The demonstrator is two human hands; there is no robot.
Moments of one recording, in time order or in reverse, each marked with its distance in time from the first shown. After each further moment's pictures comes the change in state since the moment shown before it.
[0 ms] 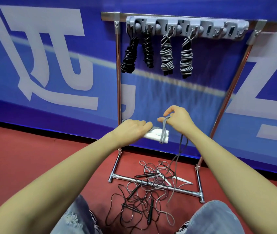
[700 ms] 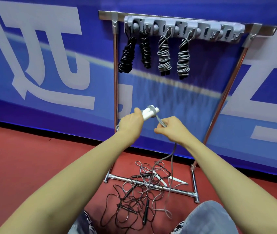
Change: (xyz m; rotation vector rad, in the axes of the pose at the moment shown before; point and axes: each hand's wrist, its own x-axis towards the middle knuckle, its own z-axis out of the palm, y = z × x) left_hand 0.035 0.017 0.003 -0.192 -0.290 -0.801; right_hand -0.024 0.007 0.005 -0.108 -0.162 -0.043
